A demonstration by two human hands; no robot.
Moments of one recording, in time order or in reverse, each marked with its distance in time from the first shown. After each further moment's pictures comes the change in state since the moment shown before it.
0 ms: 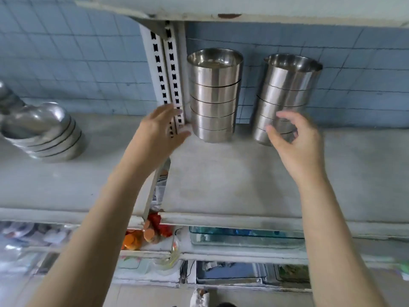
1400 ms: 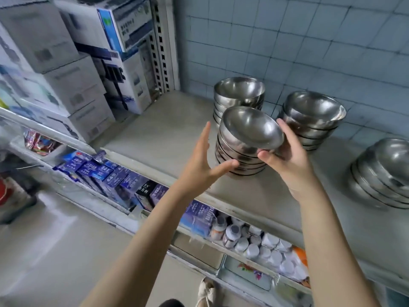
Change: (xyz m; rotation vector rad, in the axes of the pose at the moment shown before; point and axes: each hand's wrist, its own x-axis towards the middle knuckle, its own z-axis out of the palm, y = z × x) left_hand -0.142 -0.539 -0.314 -0.614 0.006 -0.388; right_hand -0.154 -0.421 0.567 0.651 -0.710 0.201
